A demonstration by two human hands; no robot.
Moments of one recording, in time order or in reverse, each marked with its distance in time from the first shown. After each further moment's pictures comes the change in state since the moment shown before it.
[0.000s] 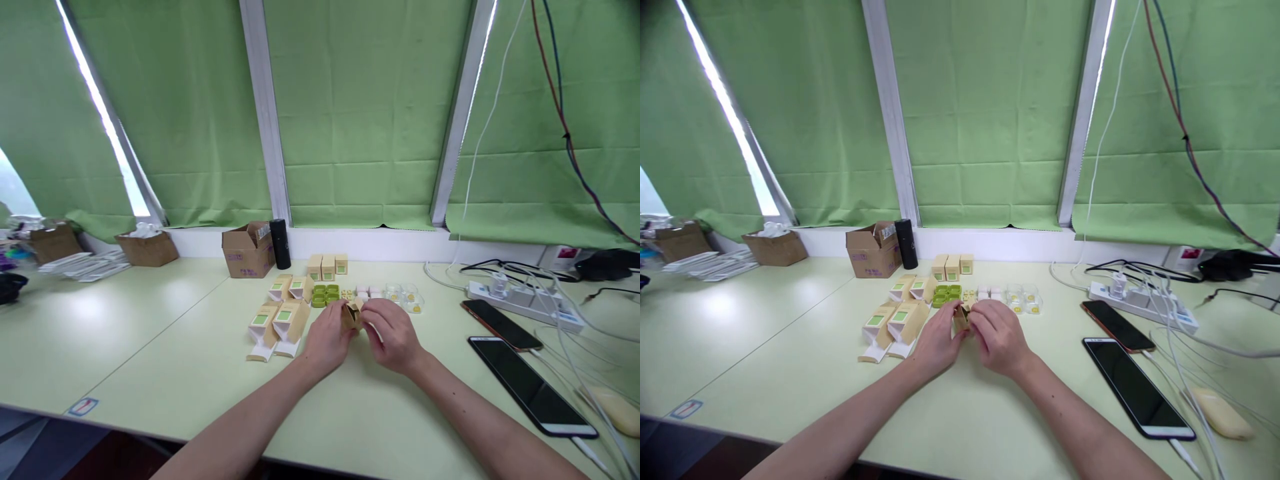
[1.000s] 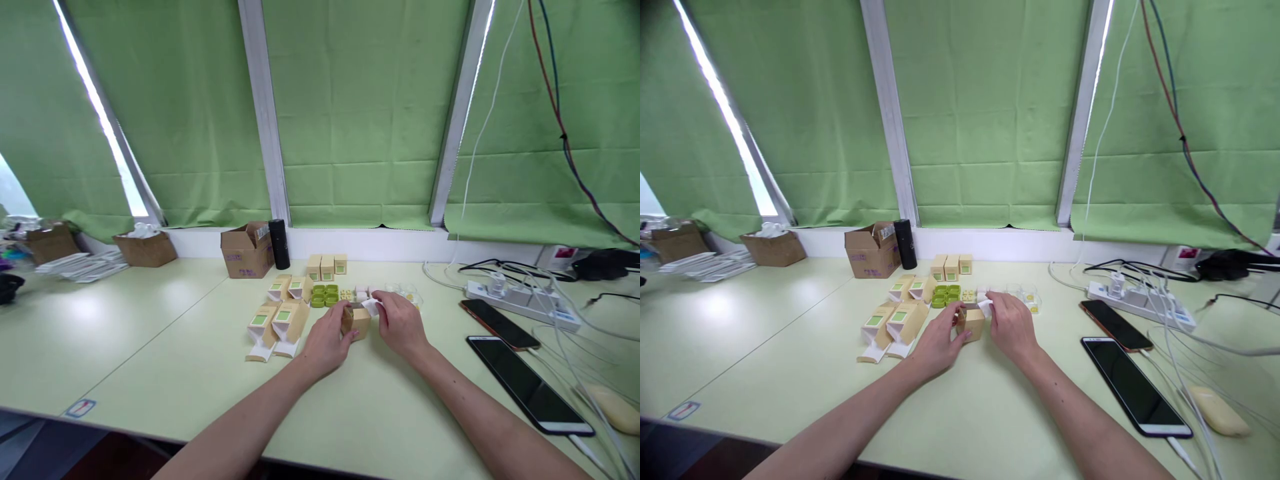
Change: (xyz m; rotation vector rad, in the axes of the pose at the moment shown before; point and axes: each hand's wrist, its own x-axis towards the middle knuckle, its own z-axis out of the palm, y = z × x) left_hand -0.001 0.006 -0.007 -0.078 -0.119 -0.039; right_hand -0.014 0.032 0.004 -0.330 -0.083 0.305
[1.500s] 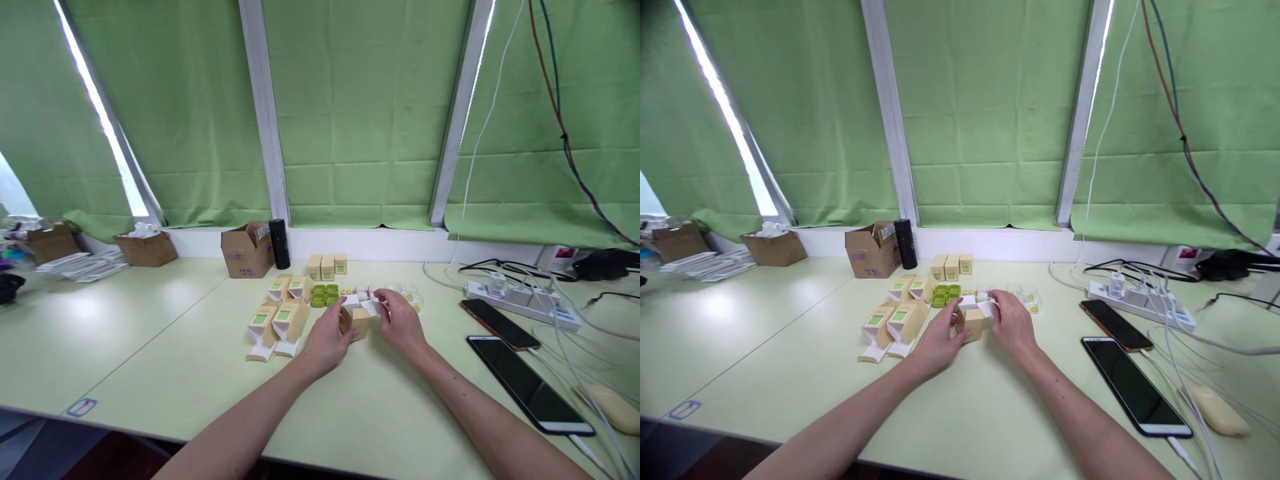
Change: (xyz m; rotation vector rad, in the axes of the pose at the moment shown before) left_hand 0.006 -0.012 0.009 -0.117 0.034 -0.098; right_hand -0.001 0.000 0.003 0.198 -0.094 0.247
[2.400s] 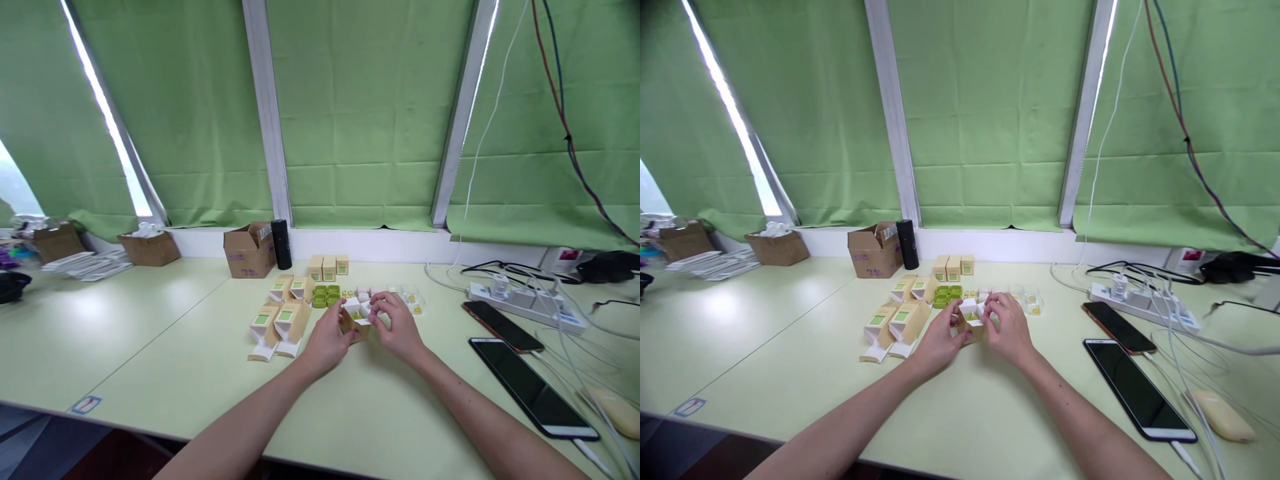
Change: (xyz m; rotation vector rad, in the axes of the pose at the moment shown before) left_hand 0.001 -0.004 0.002 -0.135 0.013 -0.049; right_hand 0.000 -0.014 -0.006 0.202 -0.104 -0.071
